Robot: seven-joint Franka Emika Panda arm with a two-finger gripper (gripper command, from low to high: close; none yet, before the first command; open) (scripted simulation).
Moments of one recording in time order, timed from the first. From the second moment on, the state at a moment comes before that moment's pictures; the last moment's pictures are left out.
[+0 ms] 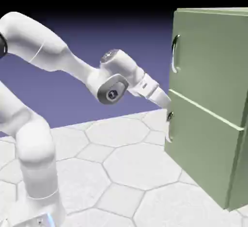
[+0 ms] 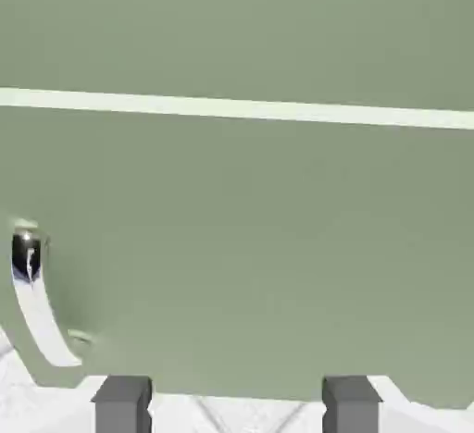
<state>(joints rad) 0.09 -0.47 -0.09 -2.79 0.10 3.02 0.70</state>
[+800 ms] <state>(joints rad) 0.80 0.40 -0.85 -2.60 1.01 2.83 0.38</state>
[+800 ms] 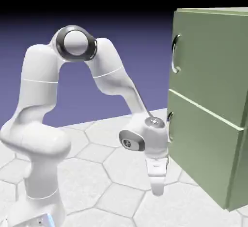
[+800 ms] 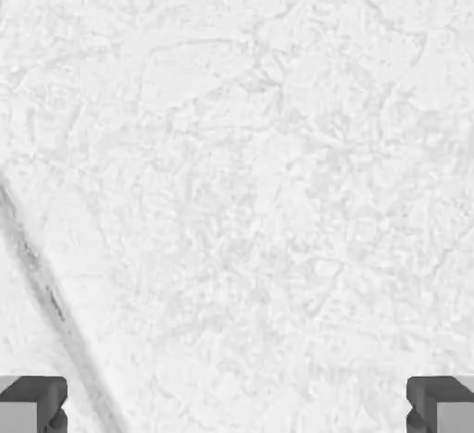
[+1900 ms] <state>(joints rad) 1.77 1.59 -1.89 -2.34 2.27 2.58 -0.08</state>
